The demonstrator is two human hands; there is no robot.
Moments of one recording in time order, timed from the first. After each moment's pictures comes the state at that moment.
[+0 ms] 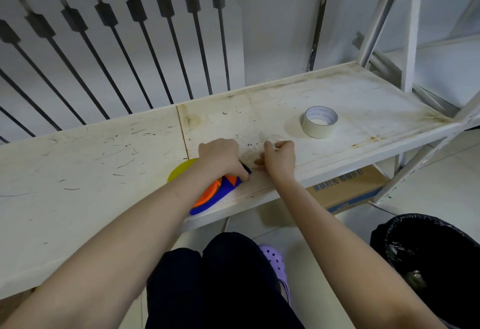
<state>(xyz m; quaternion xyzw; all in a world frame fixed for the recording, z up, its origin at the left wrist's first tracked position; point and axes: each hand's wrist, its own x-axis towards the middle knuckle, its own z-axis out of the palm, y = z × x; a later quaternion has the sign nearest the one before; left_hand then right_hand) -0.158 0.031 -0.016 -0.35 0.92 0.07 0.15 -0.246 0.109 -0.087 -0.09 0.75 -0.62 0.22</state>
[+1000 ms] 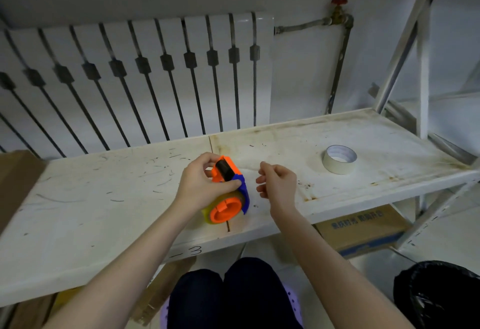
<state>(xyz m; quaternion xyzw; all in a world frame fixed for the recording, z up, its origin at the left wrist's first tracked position) -0.039 0.018 0.008 -0.36 0.80 0.38 -0.29 -0.169 0.102 -0.030 -0.14 0.68 -0.69 0.22</state>
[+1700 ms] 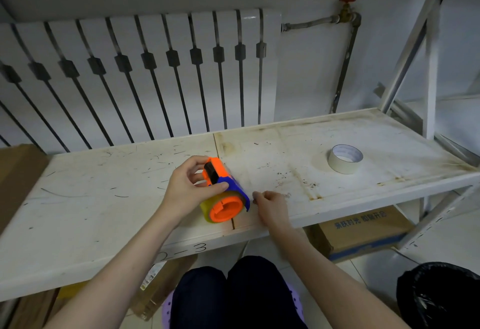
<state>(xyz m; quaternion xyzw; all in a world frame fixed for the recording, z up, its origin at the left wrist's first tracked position) -0.005 0.009 0.001 -0.33 0.74 0.49 -0.32 -0.156 0.091 -0.089 -0.18 0.78 -0.52 0.28</state>
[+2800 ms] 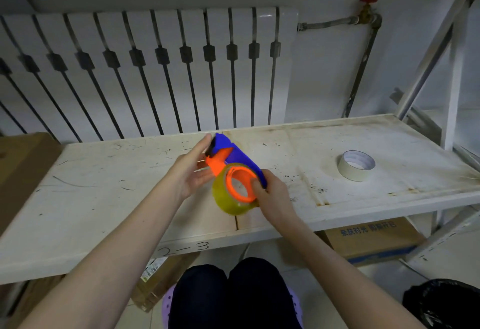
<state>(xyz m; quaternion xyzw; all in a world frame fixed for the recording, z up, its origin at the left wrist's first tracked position) -0.030 -0.034 0.014 -0.45 0.46 0.72 -0.27 -0.159 0.093 -0.050 -0.41 0.73 -0.51 0.21</state>
